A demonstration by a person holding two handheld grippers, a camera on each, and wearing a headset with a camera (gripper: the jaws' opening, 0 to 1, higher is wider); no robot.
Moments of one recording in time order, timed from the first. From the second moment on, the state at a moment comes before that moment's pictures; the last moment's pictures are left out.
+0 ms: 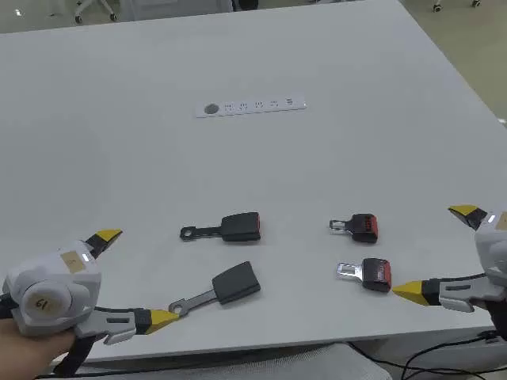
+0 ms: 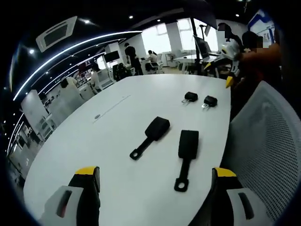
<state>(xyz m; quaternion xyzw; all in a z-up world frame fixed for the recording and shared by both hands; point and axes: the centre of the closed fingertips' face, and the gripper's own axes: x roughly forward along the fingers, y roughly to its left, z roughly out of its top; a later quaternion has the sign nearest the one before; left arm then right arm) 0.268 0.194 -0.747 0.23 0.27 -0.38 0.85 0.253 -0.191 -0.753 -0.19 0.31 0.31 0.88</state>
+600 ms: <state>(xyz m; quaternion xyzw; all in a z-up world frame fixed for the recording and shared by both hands) 0.268 0.192 -0.750 0.23 0.27 -0.38 0.85 0.251 -0.195 -0.751 -0.19 0.31 0.30 0.88</state>
